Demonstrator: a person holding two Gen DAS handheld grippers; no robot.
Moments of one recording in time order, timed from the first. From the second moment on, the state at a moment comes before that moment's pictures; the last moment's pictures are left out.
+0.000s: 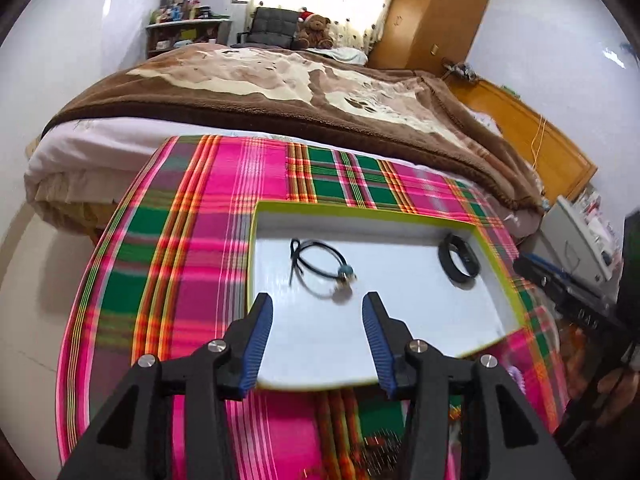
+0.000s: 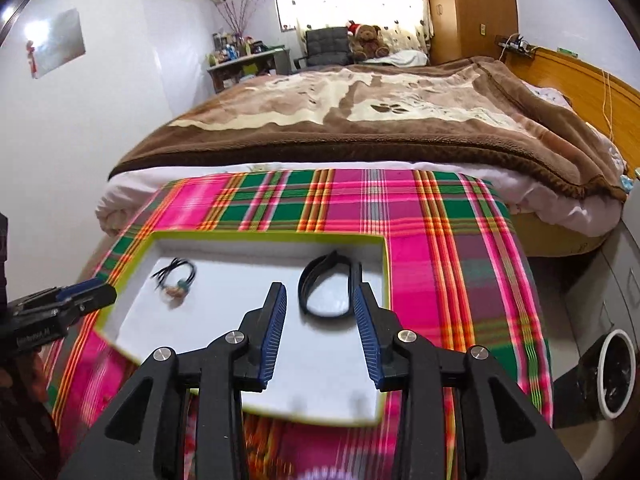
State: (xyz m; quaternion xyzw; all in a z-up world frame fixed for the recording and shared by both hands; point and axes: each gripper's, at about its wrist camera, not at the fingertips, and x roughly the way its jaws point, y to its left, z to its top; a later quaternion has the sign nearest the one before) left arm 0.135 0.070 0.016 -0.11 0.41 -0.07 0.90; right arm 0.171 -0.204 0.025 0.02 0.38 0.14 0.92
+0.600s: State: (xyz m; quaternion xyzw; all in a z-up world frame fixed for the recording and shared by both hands) left arm 0.057 0.079 0.002 -0.15 0.41 -0.07 0.90; right arm 0.089 -0.243 -0.016 0.02 0.42 0.12 0.90
